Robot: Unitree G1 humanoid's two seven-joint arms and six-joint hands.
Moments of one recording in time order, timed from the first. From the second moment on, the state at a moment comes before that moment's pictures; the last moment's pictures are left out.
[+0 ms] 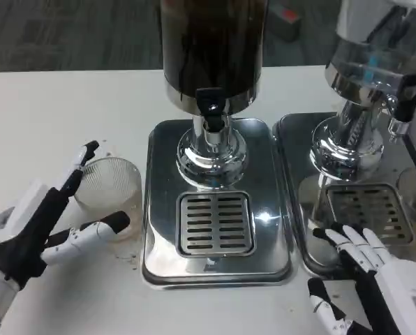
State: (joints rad) left arm -0.06 0.57 -0.02 0.58 0.38 -0.66 0.05; right arm 0.57 -0.32 0.19 -0.29 -0.86 -0.17 -0.28
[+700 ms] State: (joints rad) left arm -0.17 0.57 -0.06 0.73 0.36 -0.68 0.04; right arm 0.58 -0.32 0.19 -0.29 -0.86 -0.17 -0.28
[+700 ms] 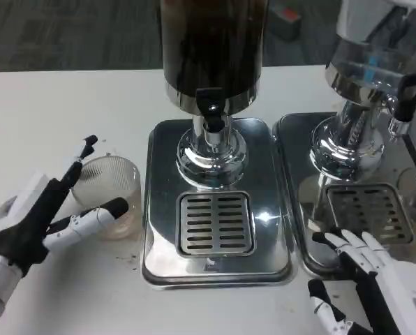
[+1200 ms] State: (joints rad) left arm -0.20 0.55 -0.06 0.81 0.31 -0.75 0.04; right arm 0.58 -0.32 0.18 -0.31 -0.84 -0.17 -0.27
